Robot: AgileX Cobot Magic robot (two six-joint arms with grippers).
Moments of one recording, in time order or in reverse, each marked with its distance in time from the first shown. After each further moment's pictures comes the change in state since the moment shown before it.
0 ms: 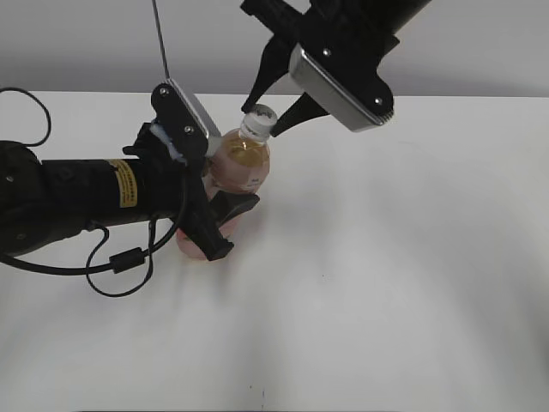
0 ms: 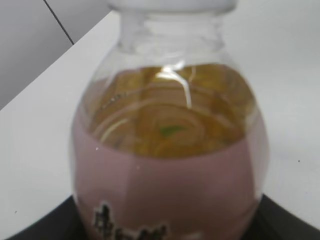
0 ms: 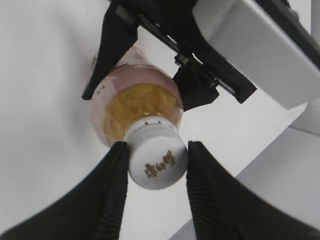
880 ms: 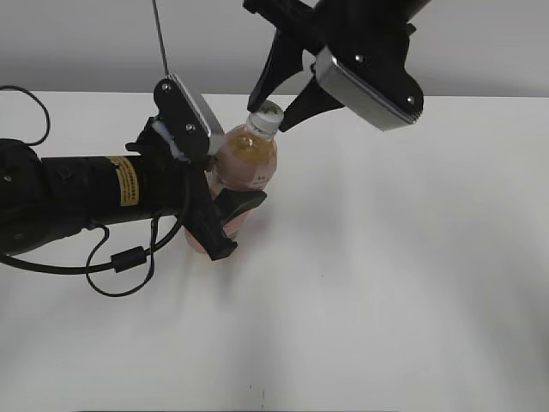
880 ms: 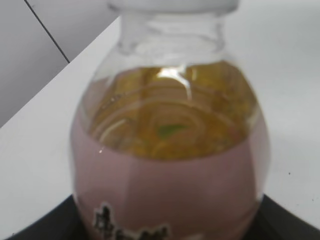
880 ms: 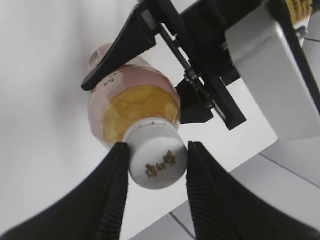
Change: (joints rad) left arm -0.003 -0.009 0.000 0.022 -0.032 0.001; right arm 0.000 -0.036 0.000 -0.010 0.047 -0.207
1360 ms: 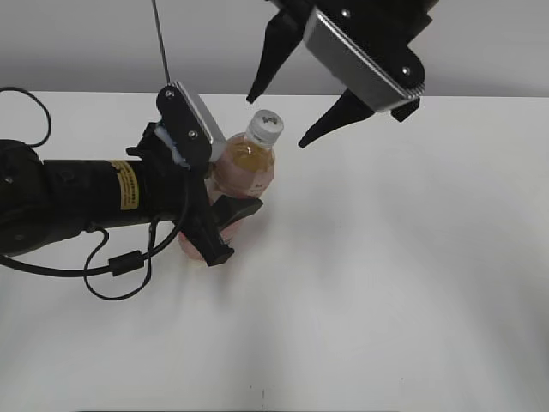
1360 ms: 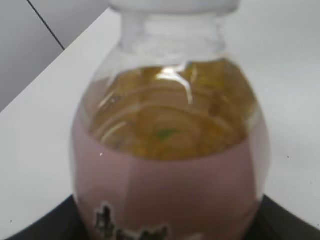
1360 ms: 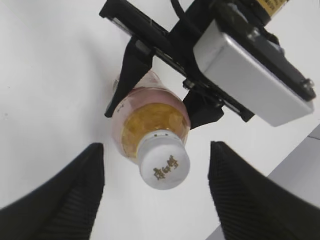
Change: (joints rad) left arm -0.002 0.000 0.000 0.008 0.041 0.002; right arm 0.000 -0.029 0.000 -0.030 0.089 0.375
